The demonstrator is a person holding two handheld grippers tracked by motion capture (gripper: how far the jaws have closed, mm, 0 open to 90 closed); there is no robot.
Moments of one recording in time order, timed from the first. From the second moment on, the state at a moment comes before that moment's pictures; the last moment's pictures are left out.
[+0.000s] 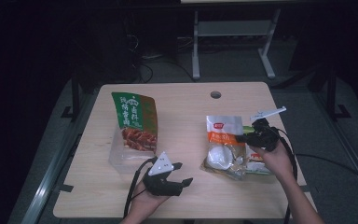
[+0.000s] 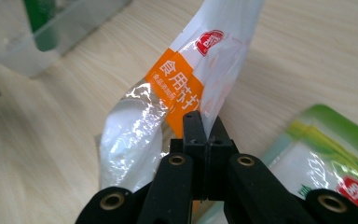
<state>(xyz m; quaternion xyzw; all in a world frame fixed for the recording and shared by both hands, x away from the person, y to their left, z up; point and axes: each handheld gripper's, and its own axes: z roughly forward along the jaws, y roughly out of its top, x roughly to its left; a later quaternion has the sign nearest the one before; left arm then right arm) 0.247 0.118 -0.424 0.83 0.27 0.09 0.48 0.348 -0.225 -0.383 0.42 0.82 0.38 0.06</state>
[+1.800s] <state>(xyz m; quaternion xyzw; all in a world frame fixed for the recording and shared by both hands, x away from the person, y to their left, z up) 0.305 0.085 -0.430 0.84 0.29 0.09 0.45 0.324 -0.177 -0.373 0.27 0.87 0.42 0.05</state>
